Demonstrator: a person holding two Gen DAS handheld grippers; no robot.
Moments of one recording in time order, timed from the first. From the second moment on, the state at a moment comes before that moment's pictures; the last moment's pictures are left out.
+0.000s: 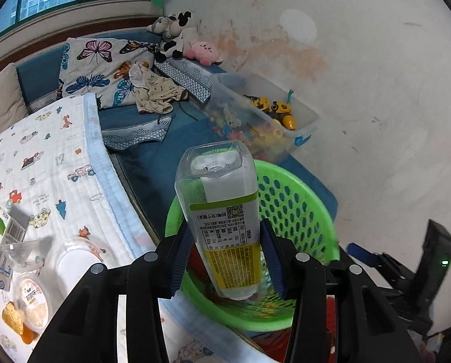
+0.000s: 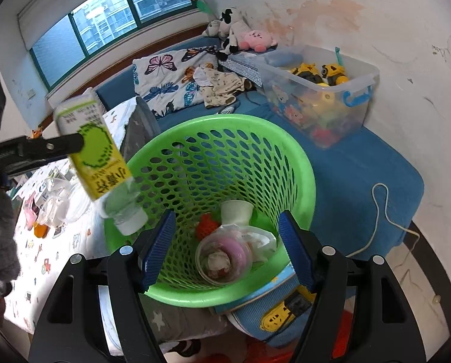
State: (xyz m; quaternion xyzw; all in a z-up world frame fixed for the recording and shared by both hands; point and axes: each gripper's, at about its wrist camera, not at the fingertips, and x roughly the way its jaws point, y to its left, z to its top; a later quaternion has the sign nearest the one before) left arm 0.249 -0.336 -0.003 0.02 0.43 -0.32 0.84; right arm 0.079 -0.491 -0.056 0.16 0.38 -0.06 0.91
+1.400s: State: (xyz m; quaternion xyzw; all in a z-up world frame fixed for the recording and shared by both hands) left arm 0.208 -0.111 -0.021 -0.05 0.43 -0.18 0.88; right arm 0.109 -0.349 -0.036 0.09 0.39 0.05 0.92
